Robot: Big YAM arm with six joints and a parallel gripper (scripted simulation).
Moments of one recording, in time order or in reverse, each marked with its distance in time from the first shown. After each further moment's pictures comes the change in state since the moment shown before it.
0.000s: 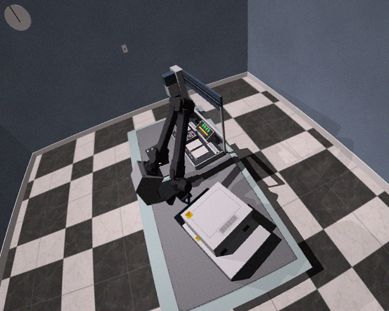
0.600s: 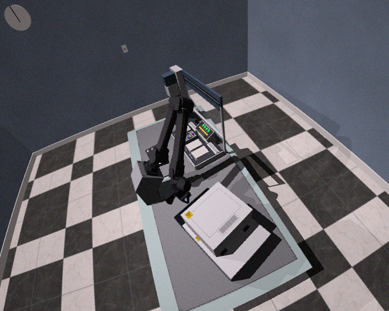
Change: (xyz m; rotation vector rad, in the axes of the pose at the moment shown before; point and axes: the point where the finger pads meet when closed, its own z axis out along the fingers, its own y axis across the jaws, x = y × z) arm -0.001 -0.005 -0.005 0.001 -0.003 0.002
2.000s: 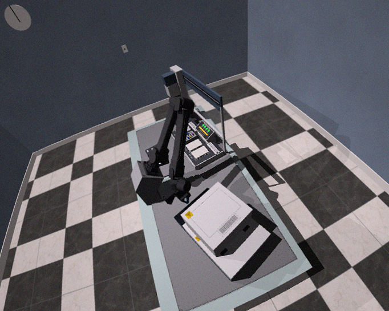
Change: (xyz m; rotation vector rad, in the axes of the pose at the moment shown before) arm -0.001 -0.005 0.002 0.016 -0.001 0.008
